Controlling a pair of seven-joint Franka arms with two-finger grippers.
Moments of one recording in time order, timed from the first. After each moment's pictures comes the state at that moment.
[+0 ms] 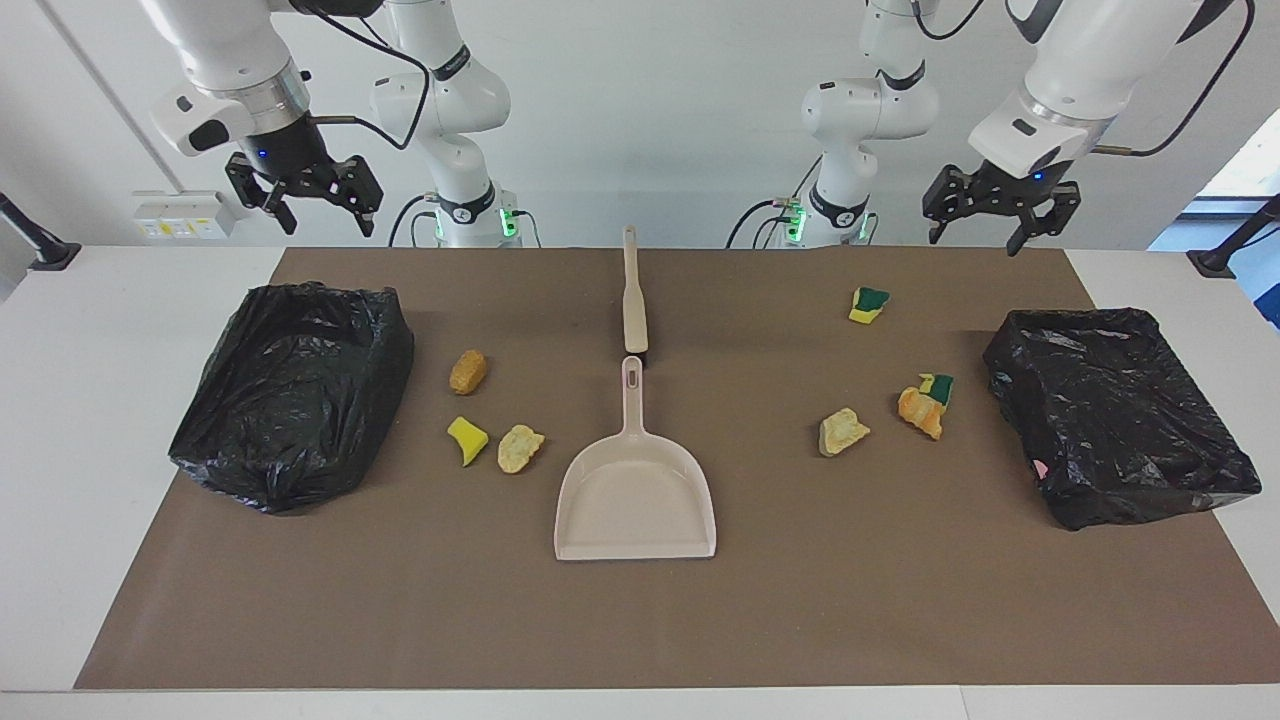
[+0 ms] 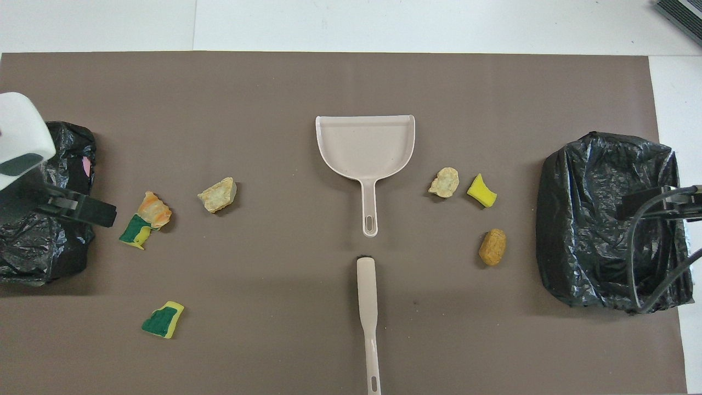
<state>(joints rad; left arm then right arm) -0.05 -0.07 -0.14 -1.60 0.01 1.46 0.13 0.09 -0.10 -0.10 -1.62 -0.03 1.47 0.04</state>
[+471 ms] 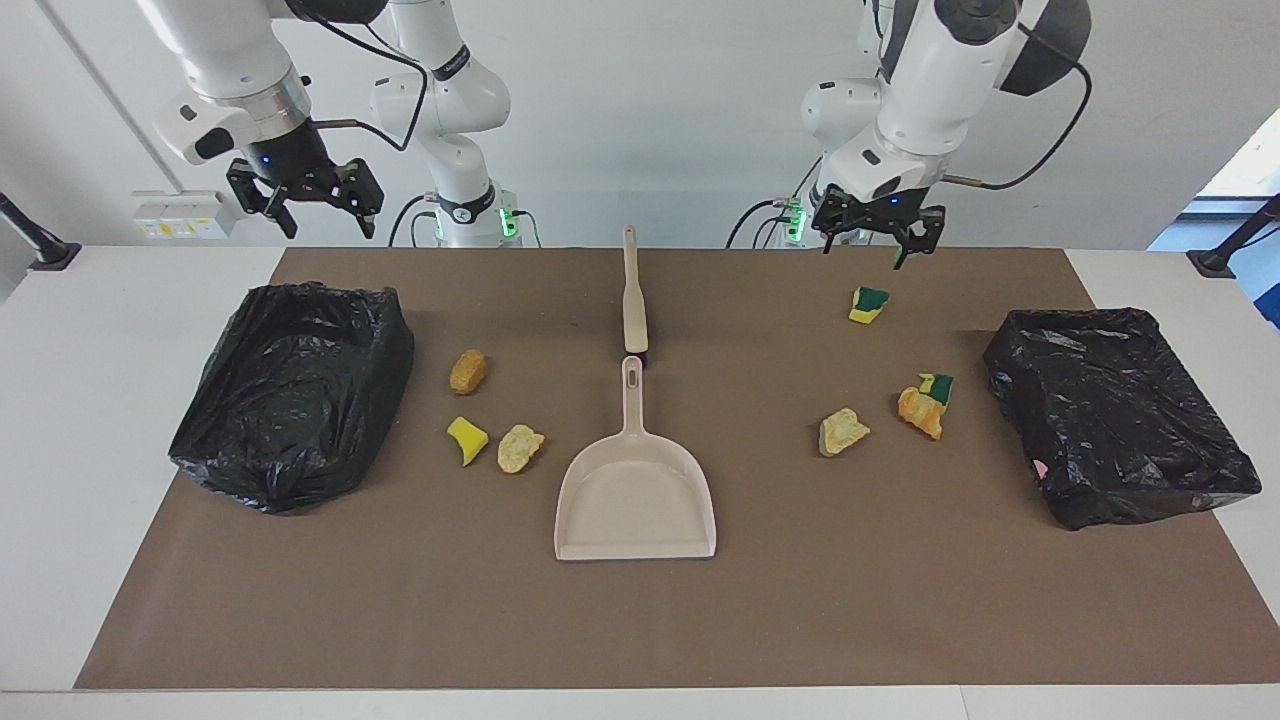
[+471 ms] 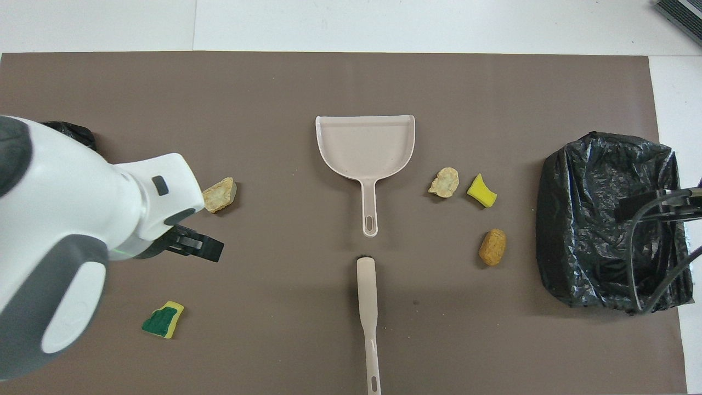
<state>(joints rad) -0.06 -0.12 -0.34 -1.82 -0.04 1.61 -0.04 0.09 -0.09 -0.10 -1.63 -0.03 1.47 -0.02</state>
